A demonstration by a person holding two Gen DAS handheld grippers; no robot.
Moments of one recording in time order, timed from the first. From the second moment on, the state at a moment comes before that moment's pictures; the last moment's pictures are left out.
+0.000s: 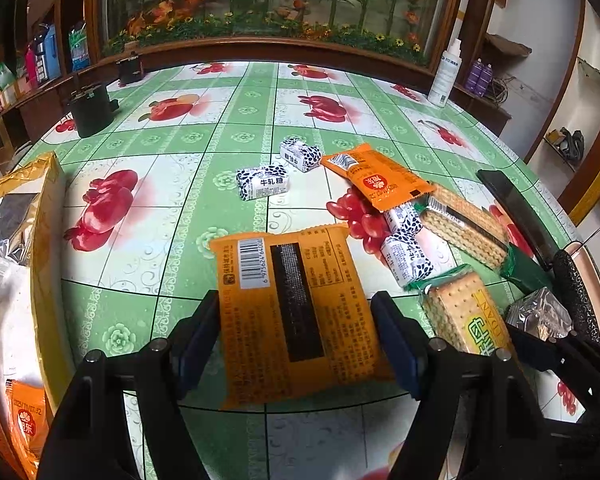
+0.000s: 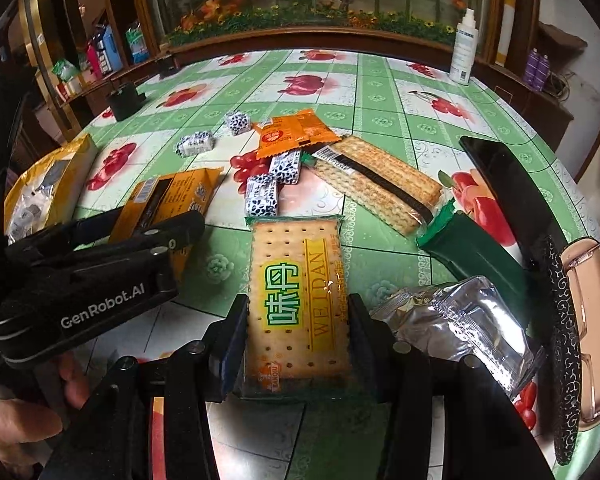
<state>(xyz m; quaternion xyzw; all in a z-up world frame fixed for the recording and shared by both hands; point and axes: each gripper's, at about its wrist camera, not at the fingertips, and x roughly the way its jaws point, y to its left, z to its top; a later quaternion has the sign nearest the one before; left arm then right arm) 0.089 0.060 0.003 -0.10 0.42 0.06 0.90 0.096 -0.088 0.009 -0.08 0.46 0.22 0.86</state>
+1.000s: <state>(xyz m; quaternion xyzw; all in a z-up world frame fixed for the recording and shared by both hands) 0.068 0.047 0.032 0.00 0.35 0.13 0.93 0.096 -0.088 0.018 -0.06 0.44 0.22 0.87</state>
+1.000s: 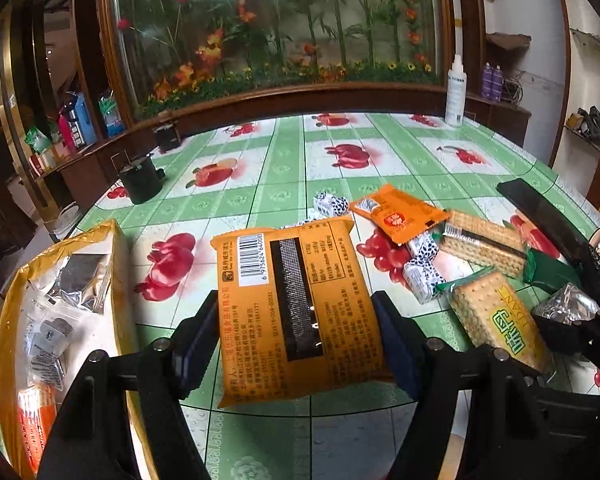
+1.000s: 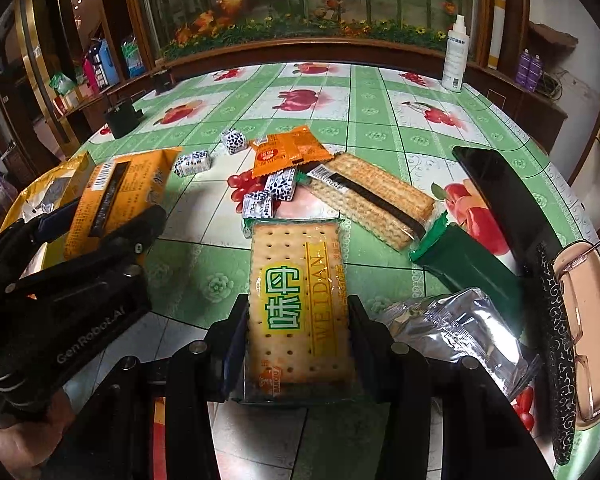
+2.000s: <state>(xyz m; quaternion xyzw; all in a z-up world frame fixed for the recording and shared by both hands) 0.062 0.051 0.044 -0.02 0.33 0.12 0.94 0.100 -0.095 0.023 -0.05 0.43 0.20 0.88</state>
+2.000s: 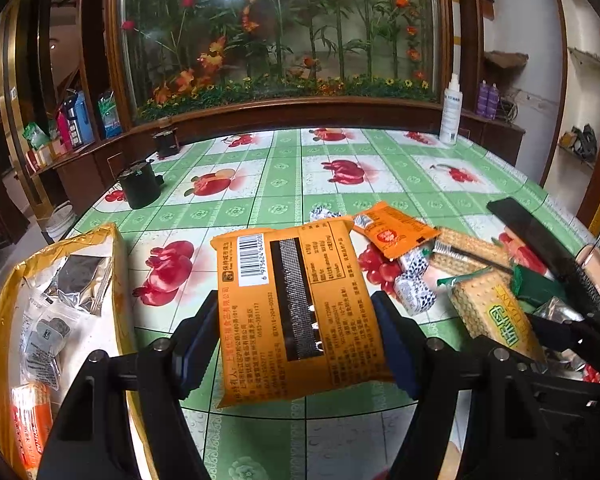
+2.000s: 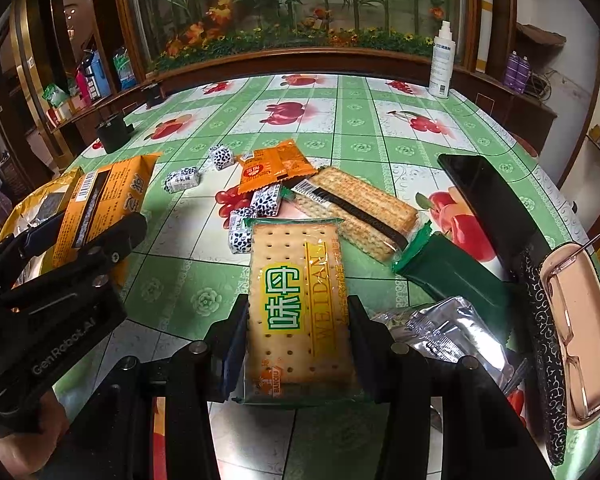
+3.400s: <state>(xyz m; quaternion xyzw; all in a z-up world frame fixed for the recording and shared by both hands) -0.052 0.279 0.067 -0.19 0.35 0.23 0.89 0.011 0.105 0.080 -0.07 0.40 0.39 0.83</state>
